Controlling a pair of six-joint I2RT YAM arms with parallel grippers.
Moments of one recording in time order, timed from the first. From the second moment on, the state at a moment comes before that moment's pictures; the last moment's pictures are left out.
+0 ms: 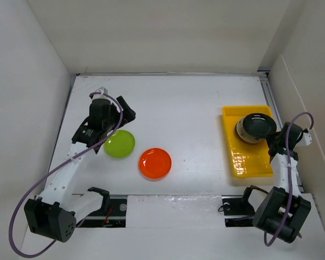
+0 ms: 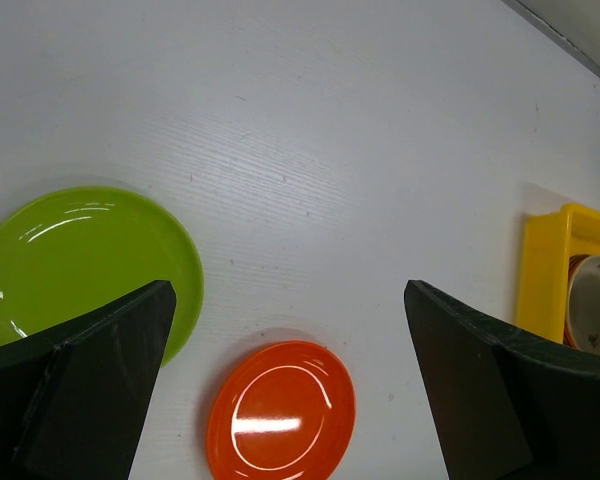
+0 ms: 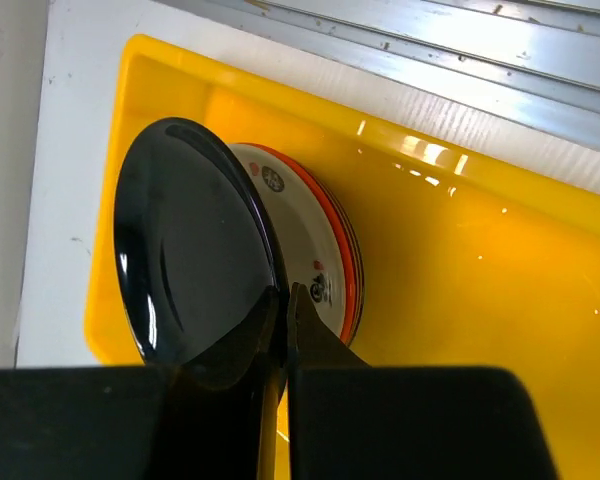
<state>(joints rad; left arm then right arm) -0.29 1.03 0.96 -0.48 -0.07 -0.67 -0.45 1.00 0.56 -0.16 0.07 0.88</state>
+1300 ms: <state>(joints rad) 0.13 1.07 0.93 -0.51 0.11 -0.60 0.66 1.68 0.75 0.27 -0.29 0.77</state>
